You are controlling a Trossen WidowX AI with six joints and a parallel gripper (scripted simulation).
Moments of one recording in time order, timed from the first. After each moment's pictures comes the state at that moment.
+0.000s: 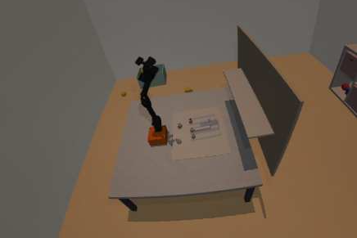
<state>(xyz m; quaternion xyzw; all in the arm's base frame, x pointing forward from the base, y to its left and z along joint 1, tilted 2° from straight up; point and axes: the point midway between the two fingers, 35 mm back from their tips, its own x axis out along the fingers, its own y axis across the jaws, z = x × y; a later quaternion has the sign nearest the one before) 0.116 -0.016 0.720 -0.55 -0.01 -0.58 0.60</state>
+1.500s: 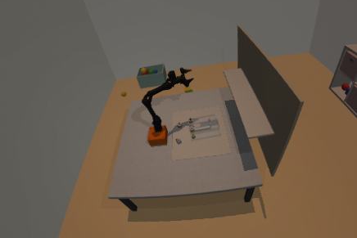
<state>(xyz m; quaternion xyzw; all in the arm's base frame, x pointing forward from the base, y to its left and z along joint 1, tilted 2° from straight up) 0.398 0.204 0.422 -0.70 -0.07 -0.12 -0.70</state>
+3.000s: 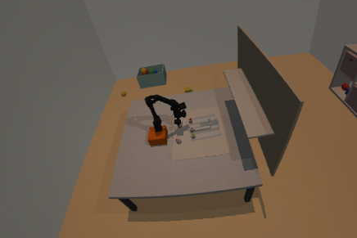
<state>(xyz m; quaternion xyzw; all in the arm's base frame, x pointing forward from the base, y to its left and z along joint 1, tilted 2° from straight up) 0.210 0.075 0.013 -0.02 -0.71 0.00 -0.70</state>
